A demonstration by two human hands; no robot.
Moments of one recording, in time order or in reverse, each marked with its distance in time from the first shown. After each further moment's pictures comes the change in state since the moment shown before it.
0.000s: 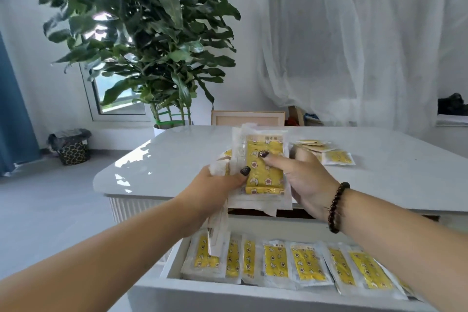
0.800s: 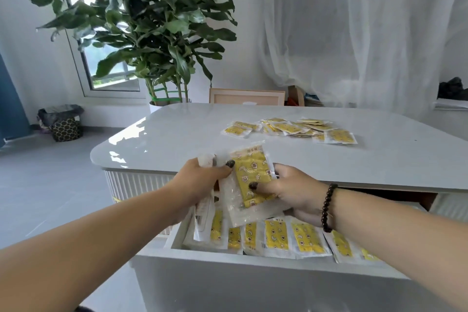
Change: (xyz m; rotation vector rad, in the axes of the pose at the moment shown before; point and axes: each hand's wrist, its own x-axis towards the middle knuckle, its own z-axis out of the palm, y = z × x) left_hand 0.004 -0.040 -0.027 0.057 0.121 -0.140; right_hand -0.016 0.054 0.010 -0.258 -0.171 0.321
